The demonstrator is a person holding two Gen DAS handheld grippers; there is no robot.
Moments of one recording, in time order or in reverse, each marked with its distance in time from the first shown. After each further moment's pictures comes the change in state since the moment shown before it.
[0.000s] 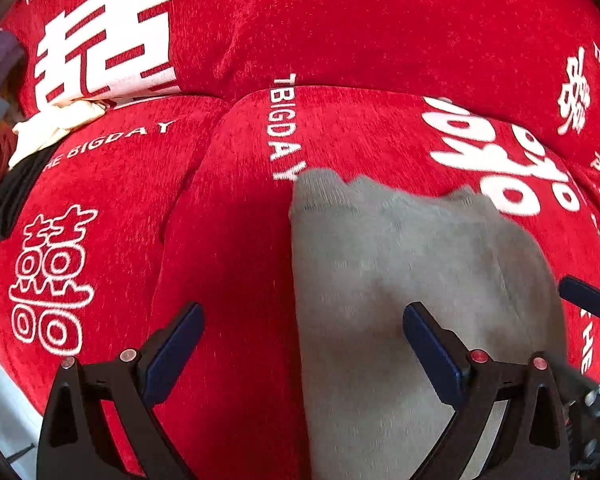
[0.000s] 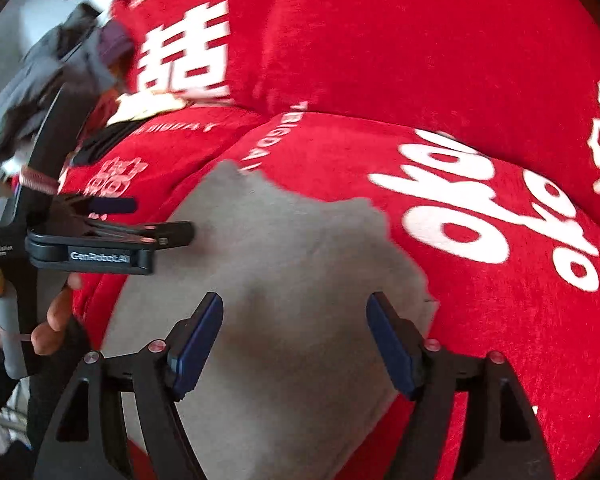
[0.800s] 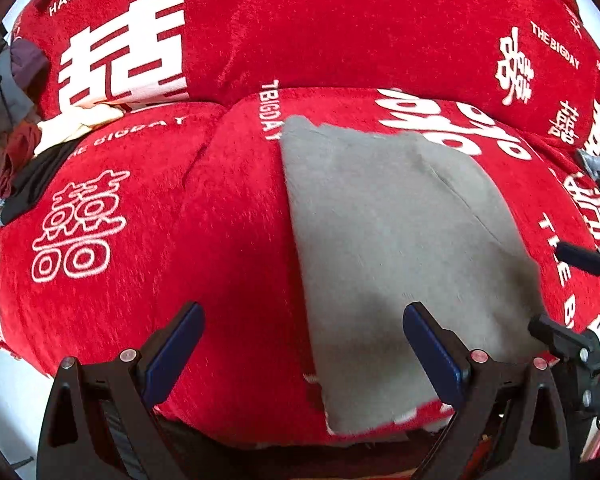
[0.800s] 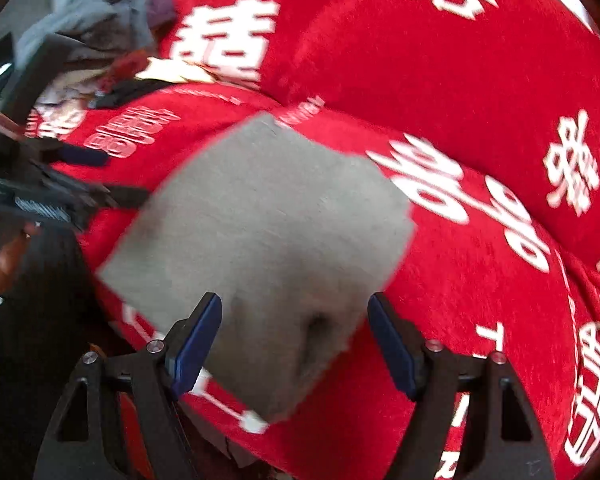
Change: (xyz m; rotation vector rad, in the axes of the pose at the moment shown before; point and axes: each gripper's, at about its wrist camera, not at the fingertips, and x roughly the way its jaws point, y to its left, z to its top) left arm -0.073 0.001 -0.107 0.069 -0.099 -0.052; right arm -0.072 0.053 -0.092 -0.186 -0.097 -0.096
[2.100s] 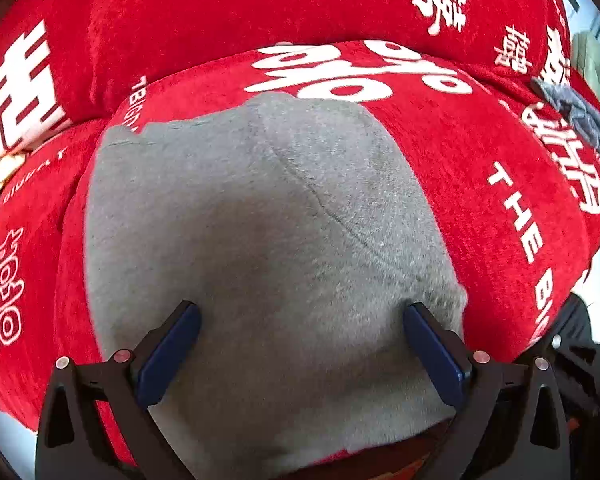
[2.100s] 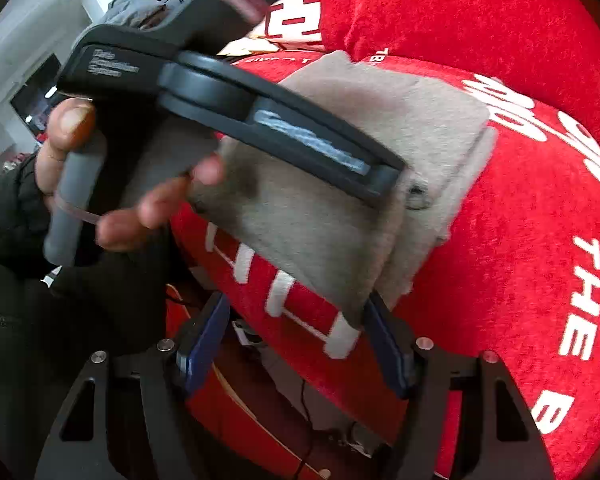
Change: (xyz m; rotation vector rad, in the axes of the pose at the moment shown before) left arm 0.049 -0.116 0.034 0.194 0.125 -0.122; right arm 0.005 -0.016 -0.068 0.083 0.093 0.284
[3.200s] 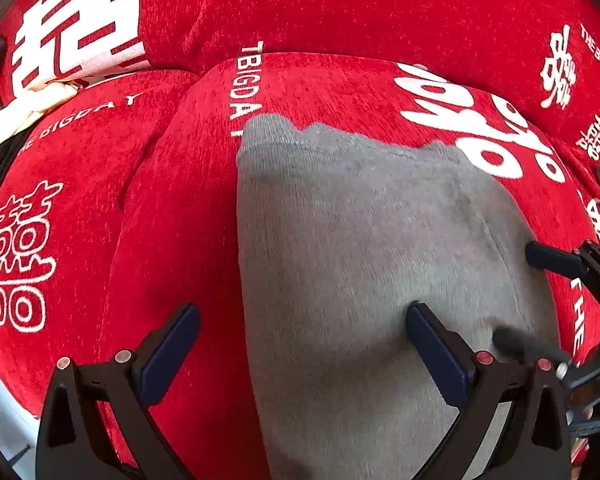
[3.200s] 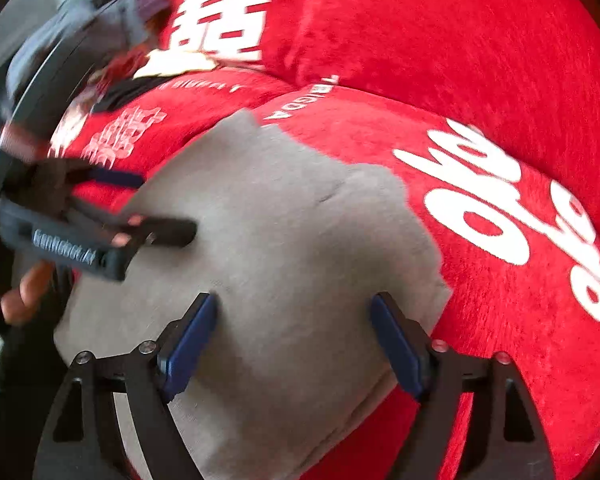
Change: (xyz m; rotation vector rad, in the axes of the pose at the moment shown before) left arm 0.031 0.122 0.035 -0.255 0.037 0.067; right arm 0.070 -0.091 0.133 0.056 0.024 -0.118
